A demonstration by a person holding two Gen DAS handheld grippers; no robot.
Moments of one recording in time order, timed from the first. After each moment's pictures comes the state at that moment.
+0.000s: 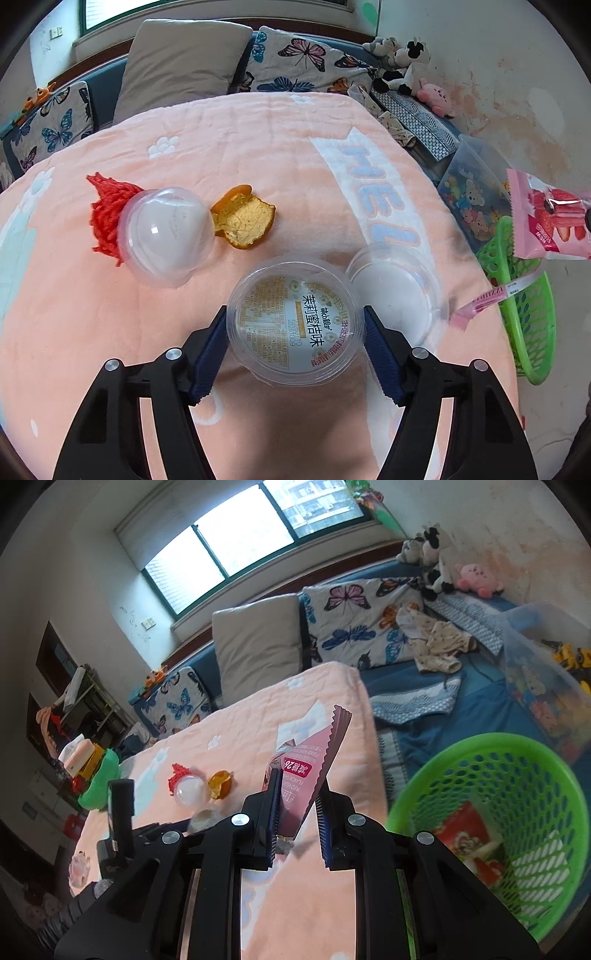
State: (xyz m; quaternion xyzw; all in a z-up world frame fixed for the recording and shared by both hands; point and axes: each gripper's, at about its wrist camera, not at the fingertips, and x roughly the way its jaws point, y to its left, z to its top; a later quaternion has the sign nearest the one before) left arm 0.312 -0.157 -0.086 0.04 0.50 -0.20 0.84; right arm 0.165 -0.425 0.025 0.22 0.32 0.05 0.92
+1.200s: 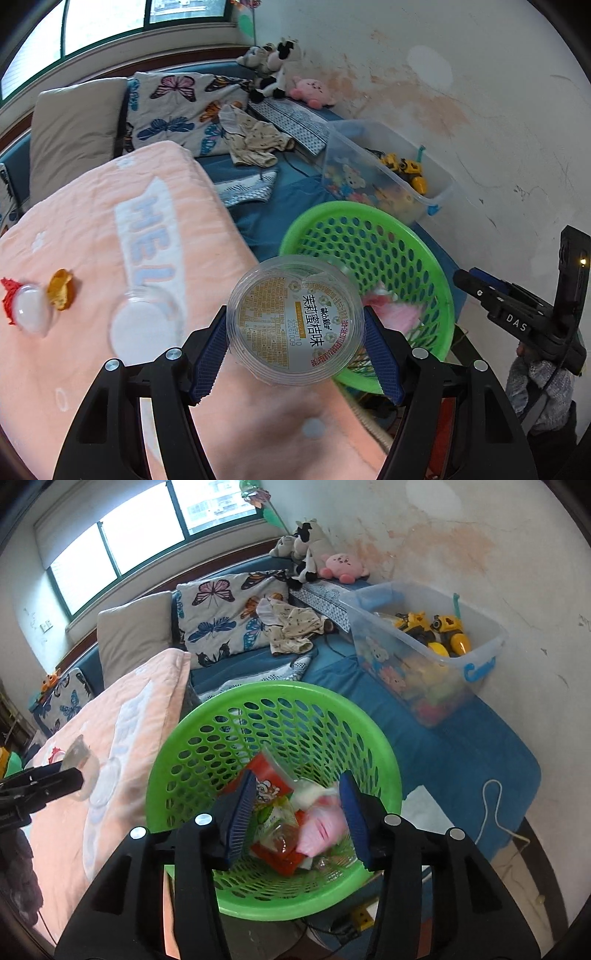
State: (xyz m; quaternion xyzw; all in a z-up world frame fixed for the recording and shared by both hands) left arm 0.207 -0.336 -0.017 0.08 0.45 -0.36 0.81; right arm 0.048 -0.545 -0.037 0.18 0.38 -0.16 0.89
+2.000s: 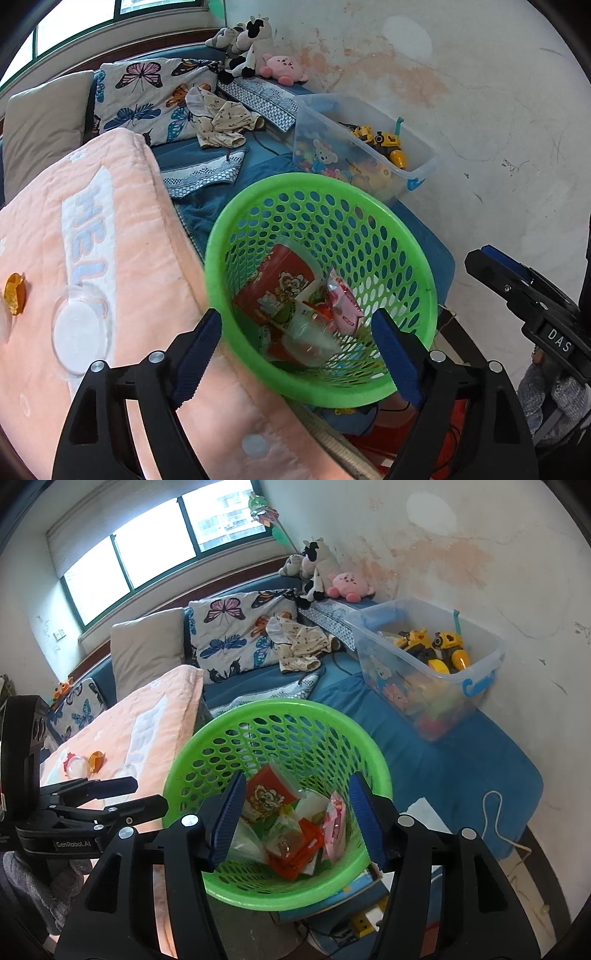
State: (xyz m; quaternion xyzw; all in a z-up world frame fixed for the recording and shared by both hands) left arm 0.192 -0.386 -0.043 0.10 0.48 -0.39 0.78; right arm 0.026 -0.544 -0.016 0.18 0.34 -0.14 0.91
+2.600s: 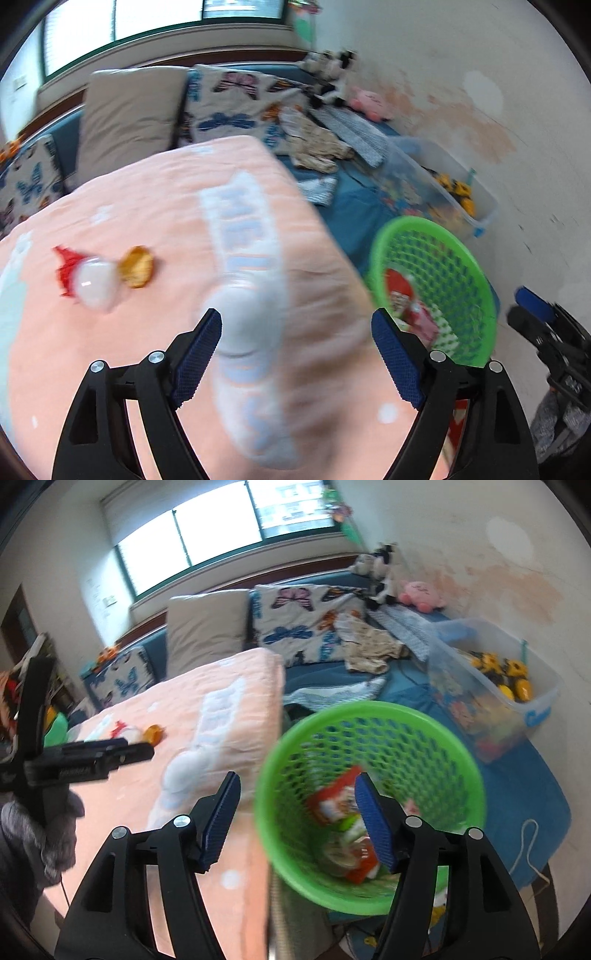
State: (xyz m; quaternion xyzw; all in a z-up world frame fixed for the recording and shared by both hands) left arm 0.244 -0.246 -0.008 0.06 0.45 -0.26 0.85; right arm 0.072 -0.453 0.004 0.13 0.35 -0.04 0.93
